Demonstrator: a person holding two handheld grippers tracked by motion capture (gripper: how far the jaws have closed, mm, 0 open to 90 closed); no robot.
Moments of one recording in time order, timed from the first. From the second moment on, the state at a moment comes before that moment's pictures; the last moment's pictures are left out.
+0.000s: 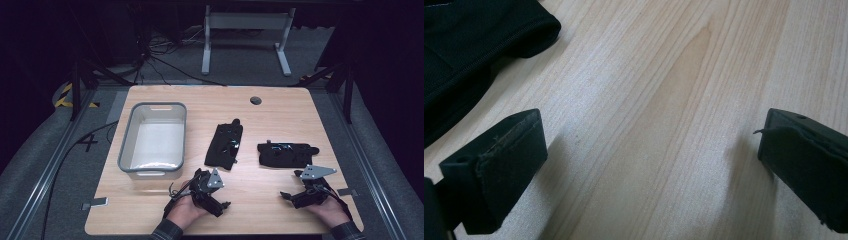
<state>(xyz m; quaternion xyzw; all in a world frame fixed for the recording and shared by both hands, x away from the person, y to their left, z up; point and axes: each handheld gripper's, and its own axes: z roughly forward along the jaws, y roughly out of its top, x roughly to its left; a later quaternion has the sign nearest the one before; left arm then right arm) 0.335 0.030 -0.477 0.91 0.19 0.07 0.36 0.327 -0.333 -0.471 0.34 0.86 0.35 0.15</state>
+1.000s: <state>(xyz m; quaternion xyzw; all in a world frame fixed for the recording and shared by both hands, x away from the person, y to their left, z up) 0.336 0.029 -0.477 0.91 0.19 0.07 0.36 0.352 -0.304 -0.431 0.31 0.86 0.39 0.11</state>
